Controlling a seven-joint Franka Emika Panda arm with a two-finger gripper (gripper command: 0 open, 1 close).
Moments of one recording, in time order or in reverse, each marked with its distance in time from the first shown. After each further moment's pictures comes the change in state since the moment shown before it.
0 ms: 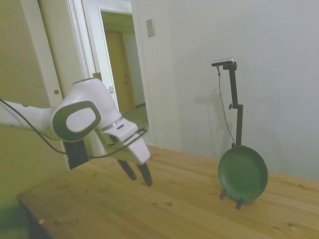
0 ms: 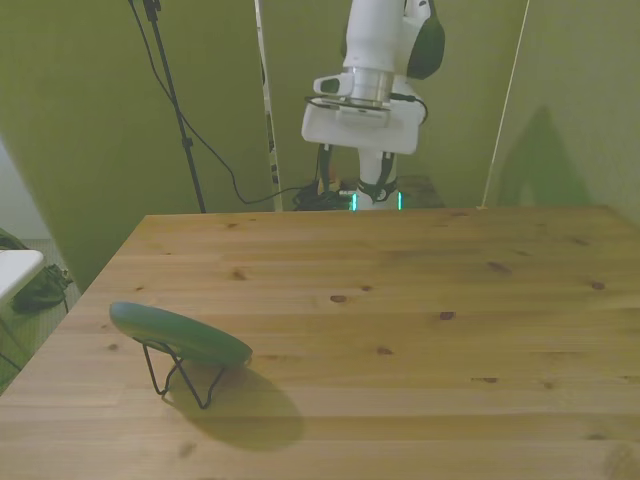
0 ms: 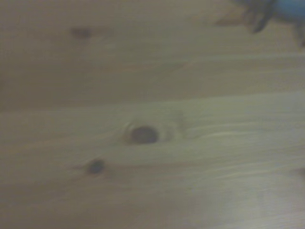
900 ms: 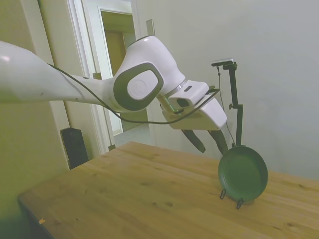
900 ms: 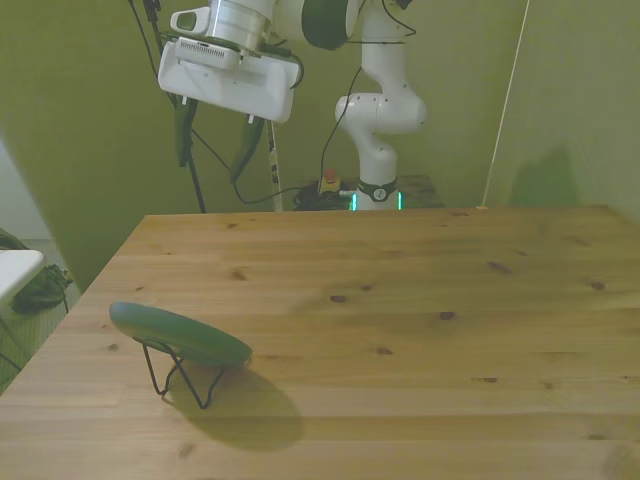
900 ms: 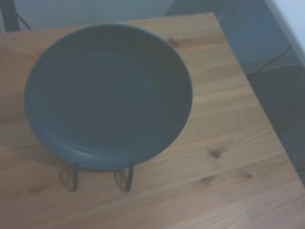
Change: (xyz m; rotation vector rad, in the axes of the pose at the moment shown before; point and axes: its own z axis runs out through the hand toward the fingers) arm 0.206 0.031 -0.002 0.020 0.198 0.150
